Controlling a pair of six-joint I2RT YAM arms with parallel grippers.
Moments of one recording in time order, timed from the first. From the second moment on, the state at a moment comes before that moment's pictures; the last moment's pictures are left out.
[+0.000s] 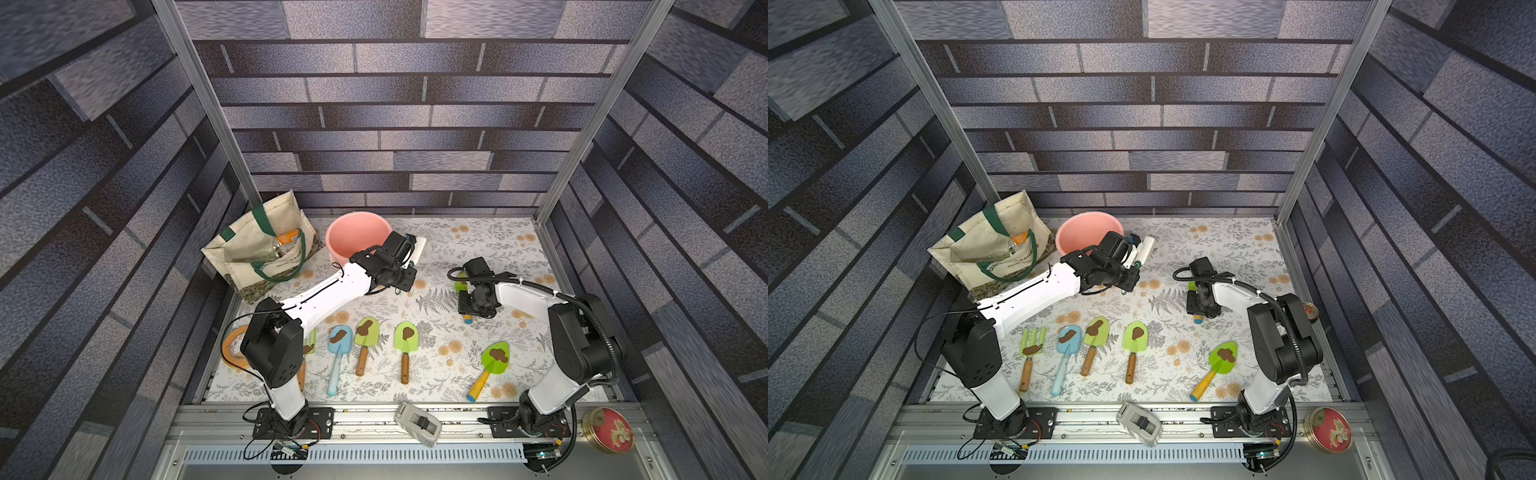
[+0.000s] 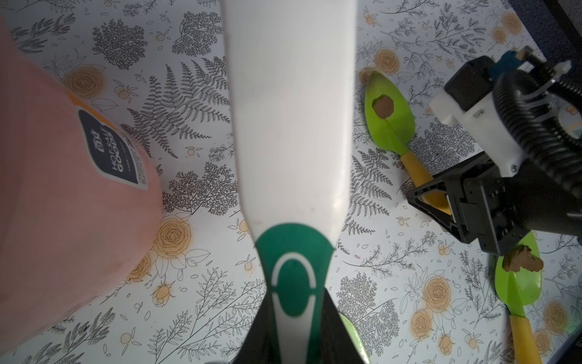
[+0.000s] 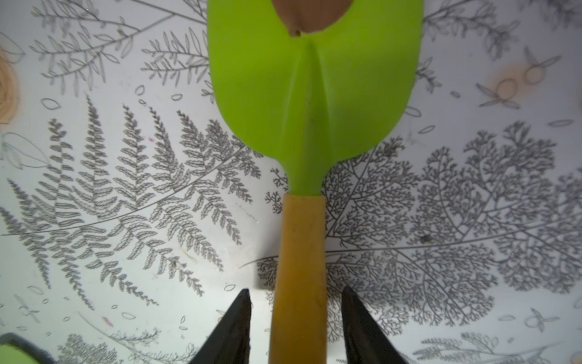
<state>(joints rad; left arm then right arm) -0.70 1.72 1.44 -0.62 0.05 -0.20 0.37 1.67 0.95 -0.59 -0.02 0.43</state>
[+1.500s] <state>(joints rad) -0.83 1.92 1.61 -0.87 0.22 0.03 0.41 1.57 1.25 -1.05 -0.13 0.04</state>
